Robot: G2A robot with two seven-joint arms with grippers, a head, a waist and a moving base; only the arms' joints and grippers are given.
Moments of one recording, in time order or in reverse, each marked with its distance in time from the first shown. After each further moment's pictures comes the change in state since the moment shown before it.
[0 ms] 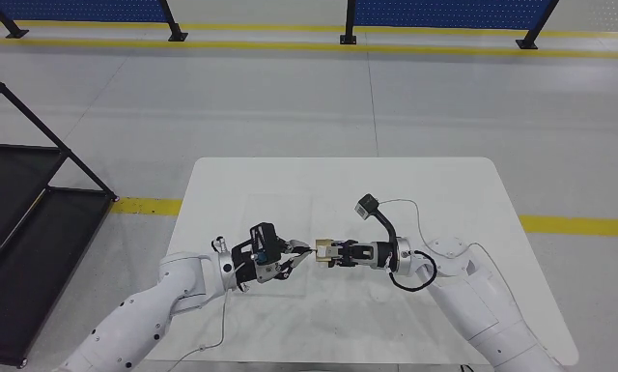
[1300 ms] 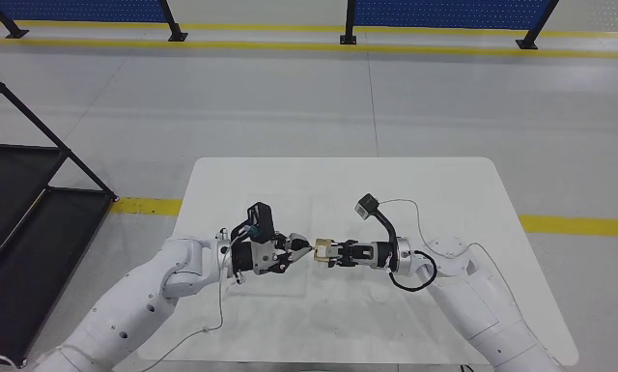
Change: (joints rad) left arm -0.127 0.021 0.059 0.094 -0.343 -0.143 -0.140; right arm 0.000 0.000 0.000 0.000 0.000 0.000 0.000
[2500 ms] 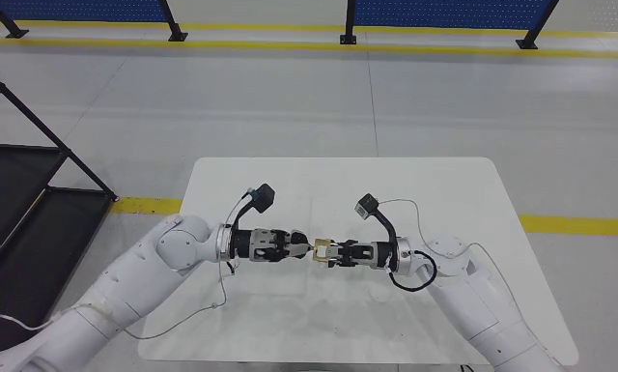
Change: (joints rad) left arm -0.270 0.016 0.208 0.225 -0.922 -0.094 -0.619; right arm 0.000 0.000 0.000 0.000 0.000 0.000 0.000
